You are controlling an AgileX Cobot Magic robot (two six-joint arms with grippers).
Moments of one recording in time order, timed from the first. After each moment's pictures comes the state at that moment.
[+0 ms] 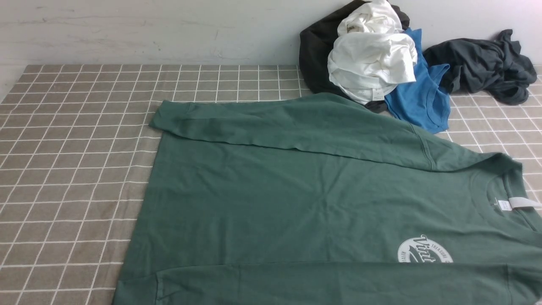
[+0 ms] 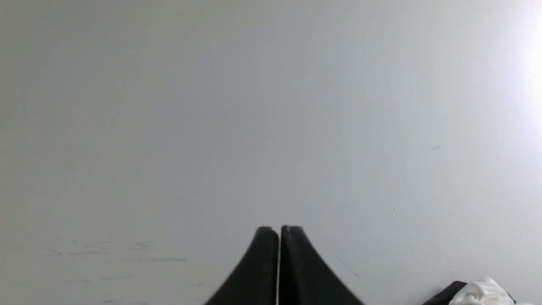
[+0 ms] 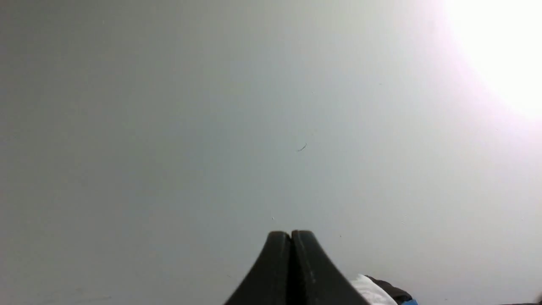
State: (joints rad) right arm 0.07 0.05 -0.08 -0.14 -0.28 0.38; left arm -0.06 0.02 -0.08 0.01 -0.34 -0.10
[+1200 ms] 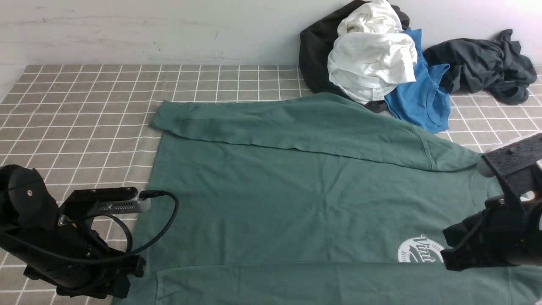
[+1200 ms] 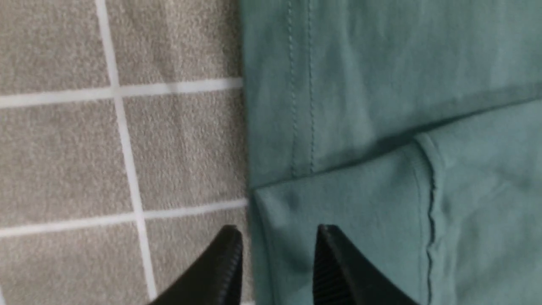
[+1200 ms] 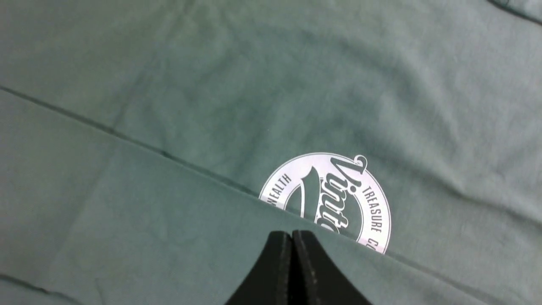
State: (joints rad) right arm 0.31 1.18 -0.64 0.16 0.56 -0.23; left arm -0.06 1.54 -0.68 -0.33 0.65 0.17
